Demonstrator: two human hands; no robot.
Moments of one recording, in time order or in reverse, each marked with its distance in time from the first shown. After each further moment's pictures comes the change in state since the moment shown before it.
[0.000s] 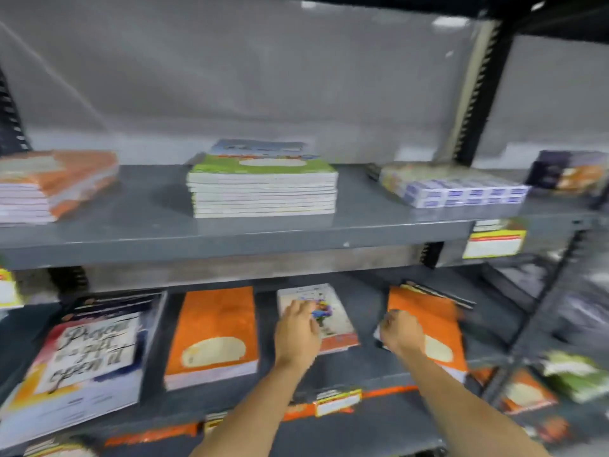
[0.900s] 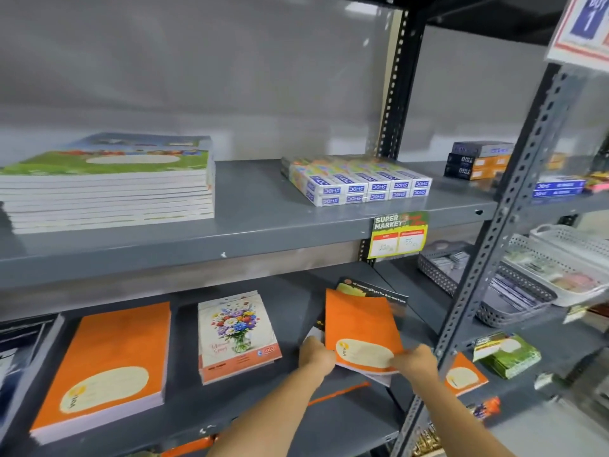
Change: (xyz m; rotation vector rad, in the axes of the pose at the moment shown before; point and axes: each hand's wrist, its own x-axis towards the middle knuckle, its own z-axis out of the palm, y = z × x) left_hand 0.006 0.130 0.159 -0.275 -0.540 -0.573; right_hand 0.043 0.179 -0.043 0.322 0.041 0.414
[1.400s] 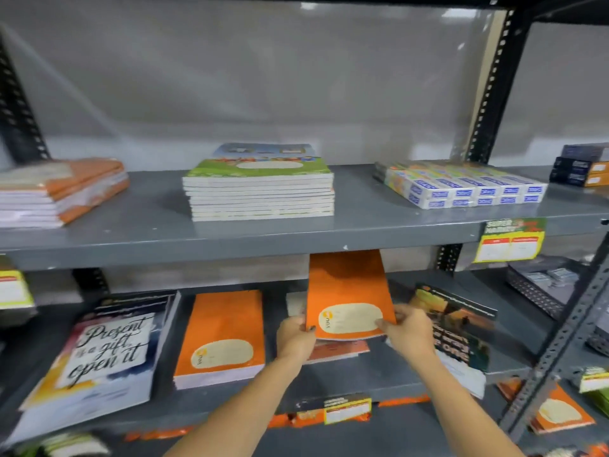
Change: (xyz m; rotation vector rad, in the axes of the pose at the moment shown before) left_hand -0.055 -0.073 -0.187 -0.229 0.319 0.116; right_hand -0.138 -0.143 0.067 0.129 -0.134 -0.464
